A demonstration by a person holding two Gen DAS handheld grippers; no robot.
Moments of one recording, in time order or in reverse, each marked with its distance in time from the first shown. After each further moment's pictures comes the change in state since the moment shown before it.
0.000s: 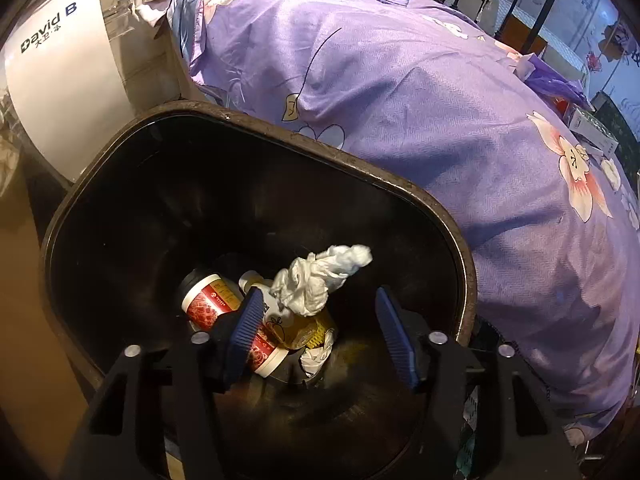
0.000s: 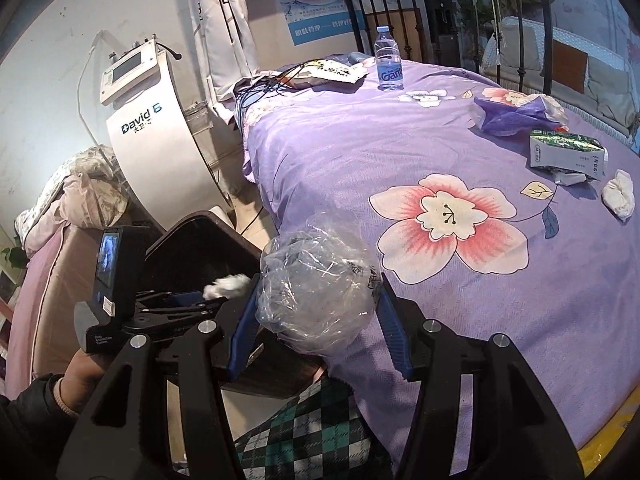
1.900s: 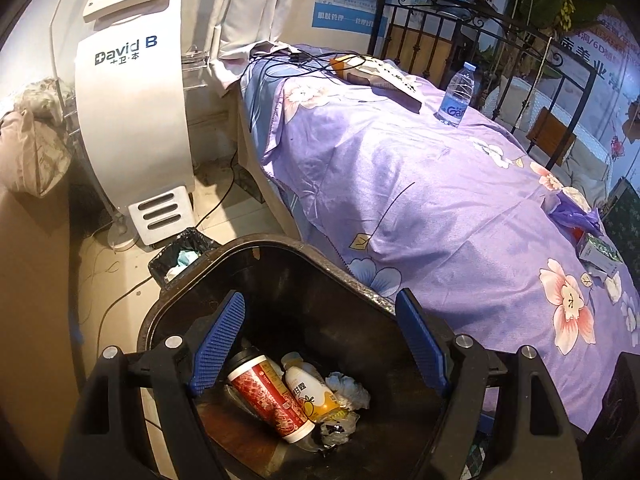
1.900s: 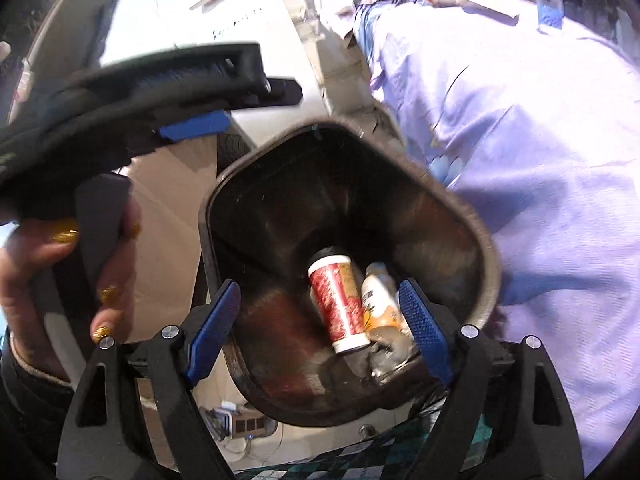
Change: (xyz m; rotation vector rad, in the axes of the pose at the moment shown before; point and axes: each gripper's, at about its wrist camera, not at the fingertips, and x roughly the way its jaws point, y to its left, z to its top) left arm -0.077 0.043 0.051 -0.167 -0.292 0.089; right arm 0.107 0.108 -0.024 -0.178 0.228 0.328
